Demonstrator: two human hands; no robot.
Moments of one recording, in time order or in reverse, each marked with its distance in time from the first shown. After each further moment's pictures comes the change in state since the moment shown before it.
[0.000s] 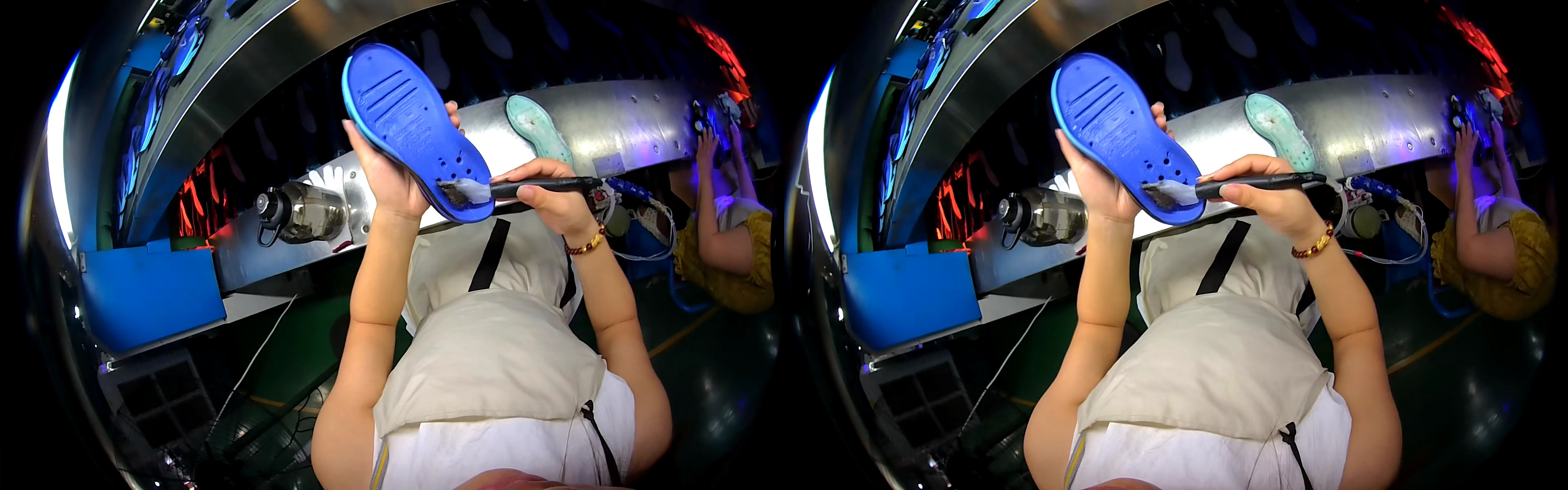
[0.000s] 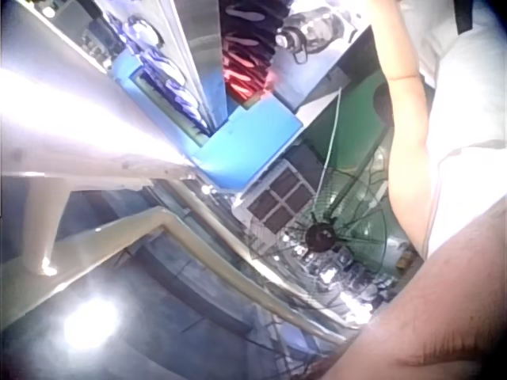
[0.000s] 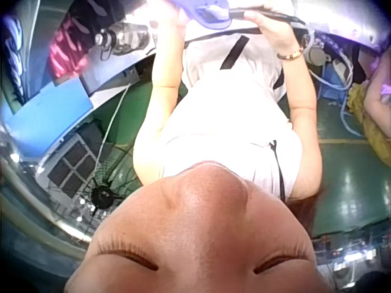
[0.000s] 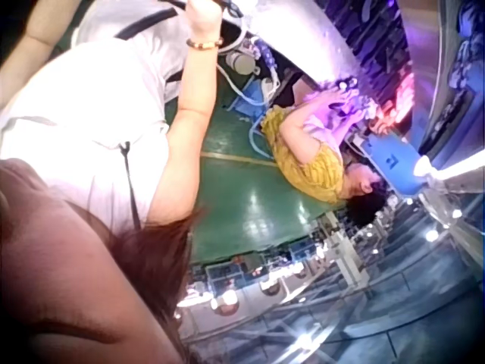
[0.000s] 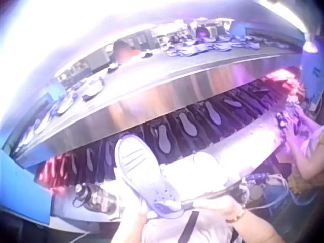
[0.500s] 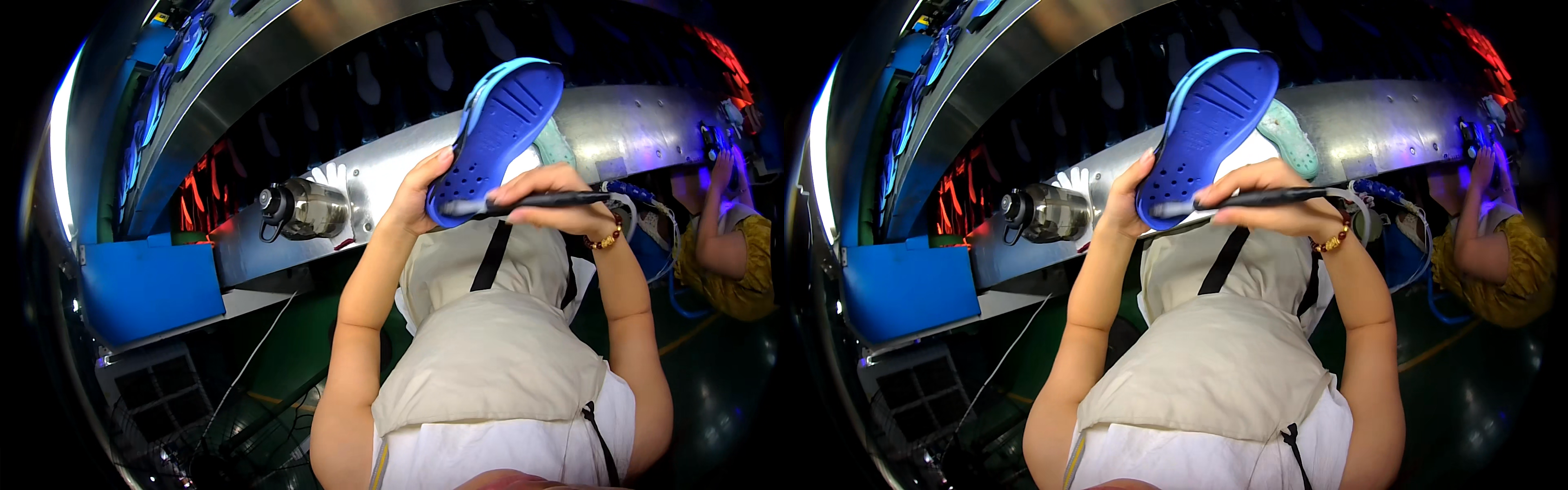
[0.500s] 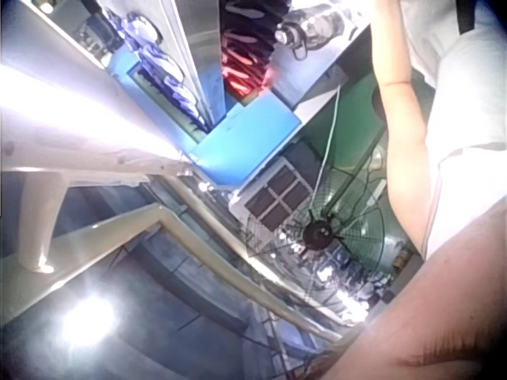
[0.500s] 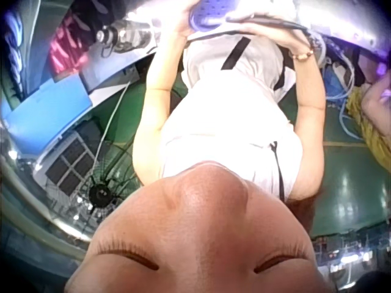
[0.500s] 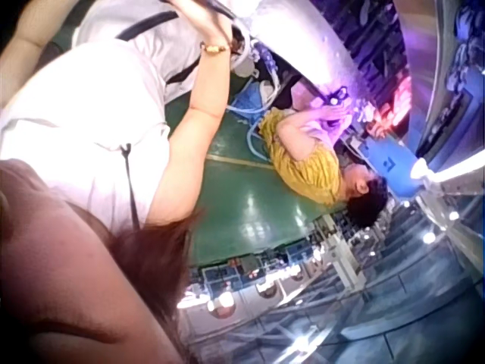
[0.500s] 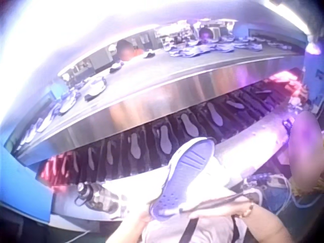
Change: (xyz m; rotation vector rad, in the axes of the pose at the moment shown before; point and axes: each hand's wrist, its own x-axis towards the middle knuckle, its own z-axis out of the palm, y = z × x) left_hand -0.021 -0.012 -0.012 0.240 -0.018 -0.376; right_hand 0.009 -0.045 0.007 -0.516 -0.238 0.074
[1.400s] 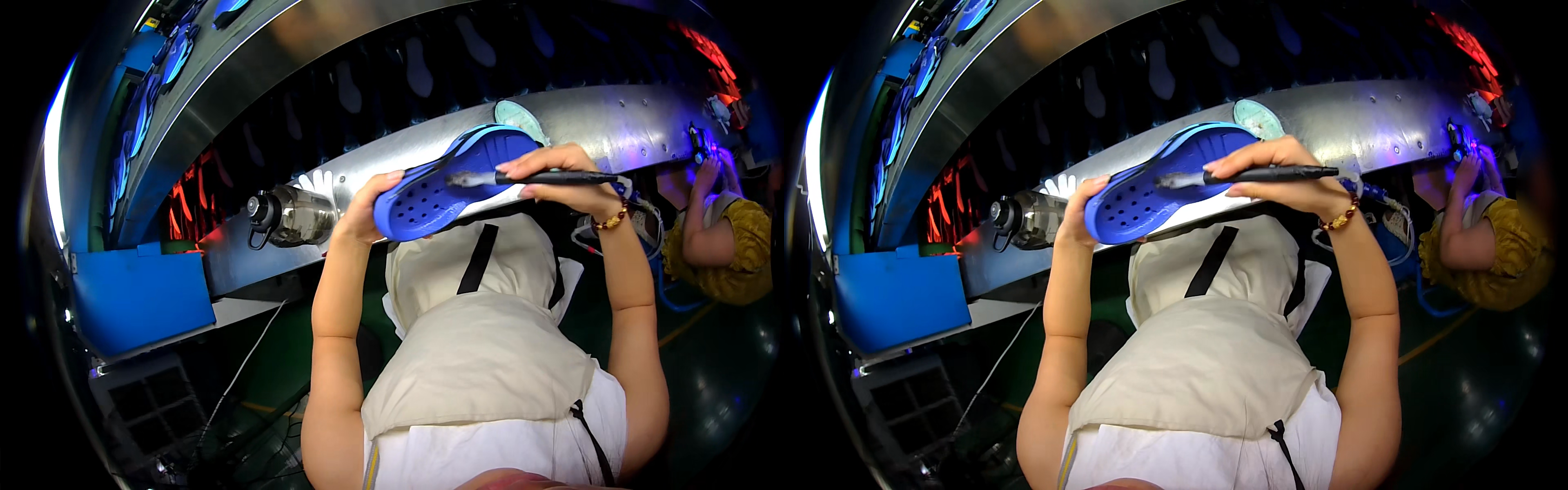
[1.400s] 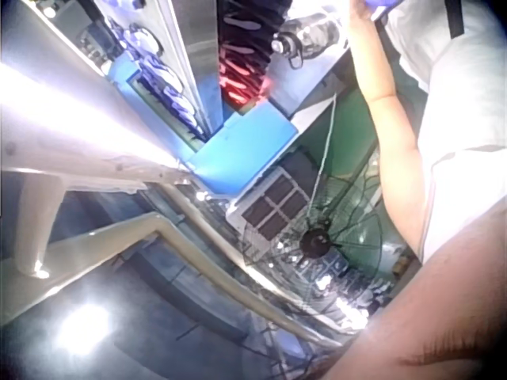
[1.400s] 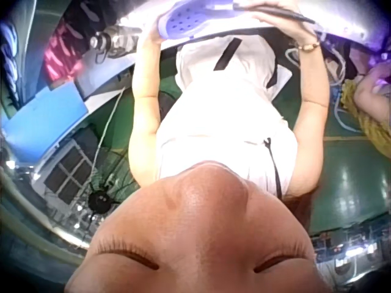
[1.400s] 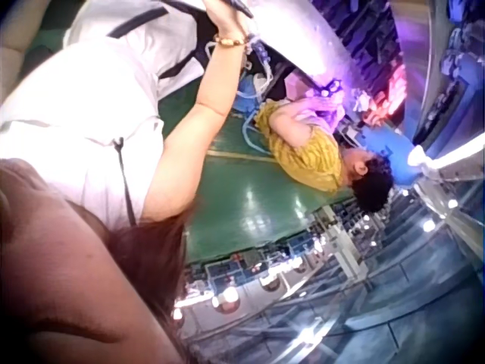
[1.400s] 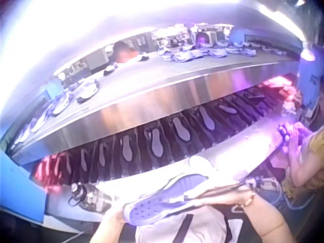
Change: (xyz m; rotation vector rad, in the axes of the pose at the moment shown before) left_hand -0.025 0.030 -0.028 0.178 -0.009 -0.201; right_hand -0.002 -0.002 -0.039 -0.044 0.071 -0.039
